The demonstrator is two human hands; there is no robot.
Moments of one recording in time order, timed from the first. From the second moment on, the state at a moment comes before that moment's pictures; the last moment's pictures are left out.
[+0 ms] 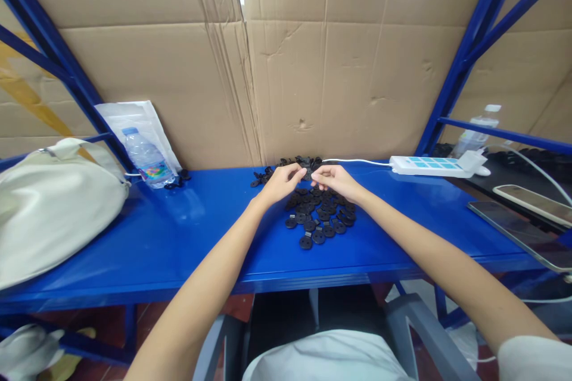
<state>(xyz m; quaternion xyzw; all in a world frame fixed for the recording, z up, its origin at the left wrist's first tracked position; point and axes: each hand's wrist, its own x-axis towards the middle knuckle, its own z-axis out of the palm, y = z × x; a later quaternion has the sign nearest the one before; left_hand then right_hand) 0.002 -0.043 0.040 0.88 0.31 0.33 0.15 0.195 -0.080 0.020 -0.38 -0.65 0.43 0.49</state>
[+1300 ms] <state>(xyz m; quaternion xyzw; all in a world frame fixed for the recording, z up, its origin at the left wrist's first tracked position) 0.009 -0.052 0.040 0.90 0.28 0.29 0.17 0.194 -0.085 0.016 -0.39 -0.70 0.43 0.43</state>
